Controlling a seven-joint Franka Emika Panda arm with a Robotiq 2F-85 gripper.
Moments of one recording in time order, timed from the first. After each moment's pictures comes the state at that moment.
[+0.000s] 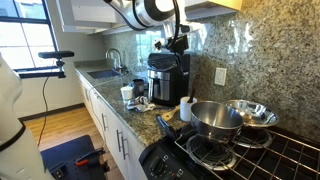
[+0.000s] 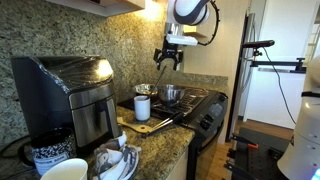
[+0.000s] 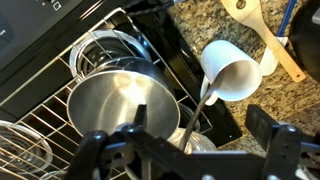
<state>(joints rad) -0.07 -0.13 0.00 -2.23 -0.11 2.34 0.59</state>
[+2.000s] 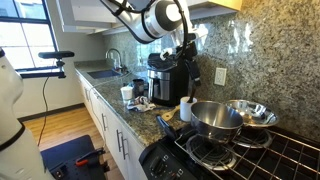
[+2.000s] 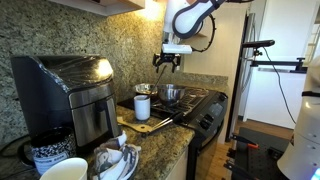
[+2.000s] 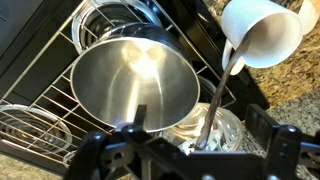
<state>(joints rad) -0.10 -0.03 -0.01 -2.21 -0.31 2.48 0.80</state>
